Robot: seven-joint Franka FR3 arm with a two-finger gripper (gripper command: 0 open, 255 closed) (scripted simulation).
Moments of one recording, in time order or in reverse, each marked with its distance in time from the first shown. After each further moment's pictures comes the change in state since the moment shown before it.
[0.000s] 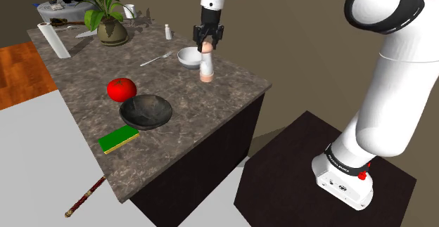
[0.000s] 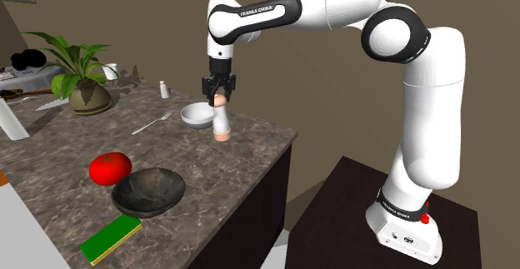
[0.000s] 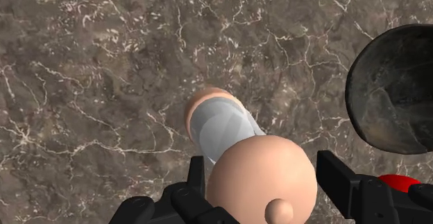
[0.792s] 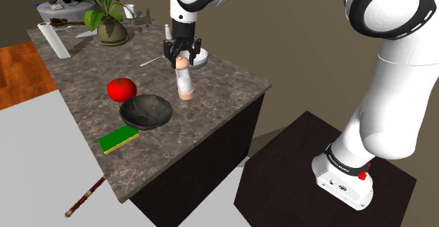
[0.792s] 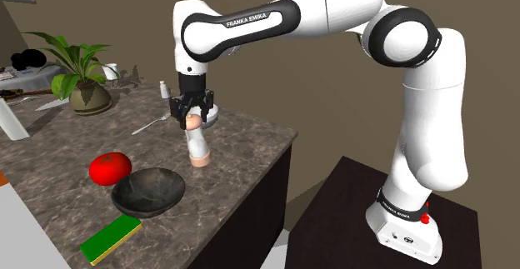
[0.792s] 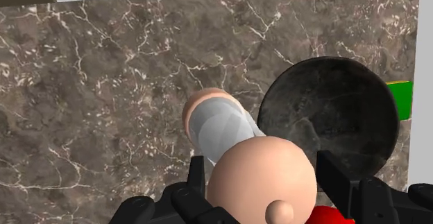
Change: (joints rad) arm 0.169 0.010 0.085 -0.005 -0.037 0.055 0.255
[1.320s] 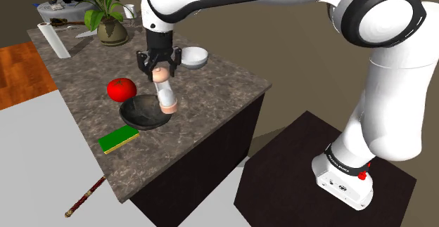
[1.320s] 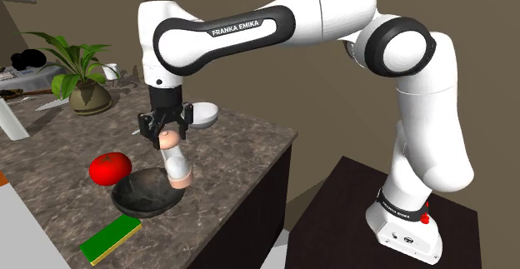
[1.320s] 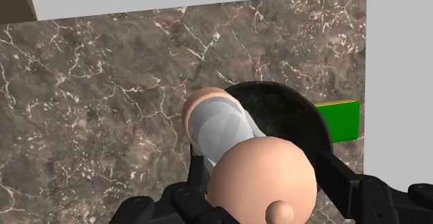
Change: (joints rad) arm 0.124 0.080 0.049 0.119 -0.043 -0.016 0.179
